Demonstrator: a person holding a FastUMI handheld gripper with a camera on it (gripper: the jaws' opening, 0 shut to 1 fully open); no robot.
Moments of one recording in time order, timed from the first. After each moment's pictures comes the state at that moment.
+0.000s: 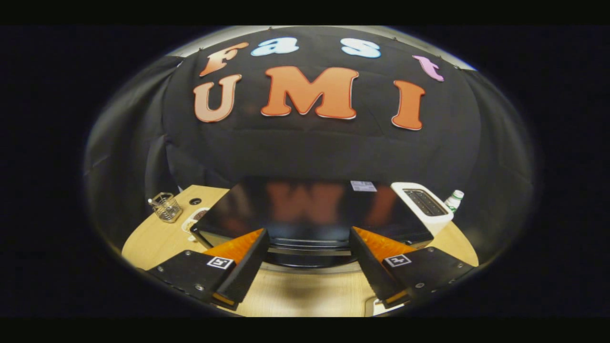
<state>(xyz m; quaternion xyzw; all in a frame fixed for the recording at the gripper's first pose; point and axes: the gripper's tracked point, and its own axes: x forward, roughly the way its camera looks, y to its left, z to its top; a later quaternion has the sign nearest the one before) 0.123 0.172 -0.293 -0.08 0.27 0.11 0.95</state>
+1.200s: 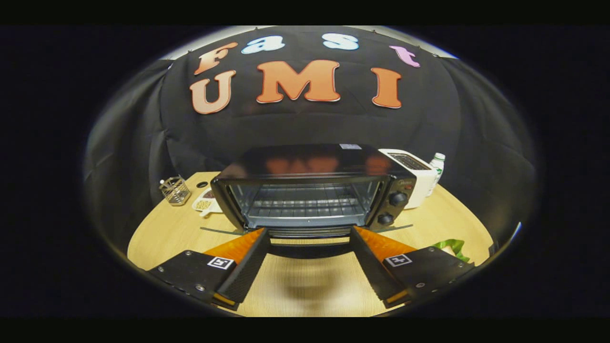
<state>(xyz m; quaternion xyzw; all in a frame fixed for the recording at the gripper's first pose) 0.006 0.147 -0.326 -0.05 0.31 0.08 0.95</state>
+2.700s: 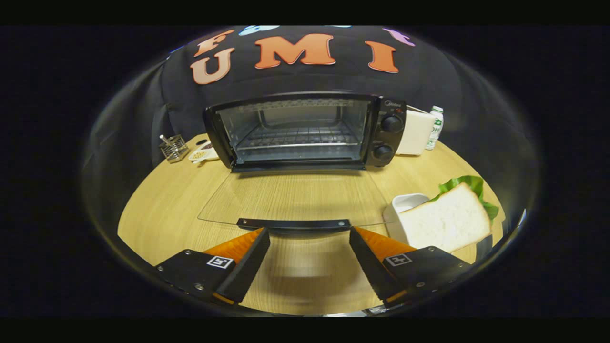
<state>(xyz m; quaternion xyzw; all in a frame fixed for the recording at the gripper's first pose) -0.068 0.089 -0.397 -0.05 0.41 0.10 0.91</state>
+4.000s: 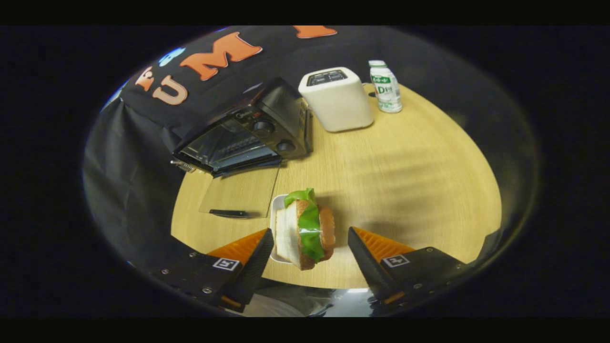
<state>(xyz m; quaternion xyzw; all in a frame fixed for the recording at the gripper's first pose) -0.040 -0.103 -0.380 0.11 0.59 0.19 0.78</state>
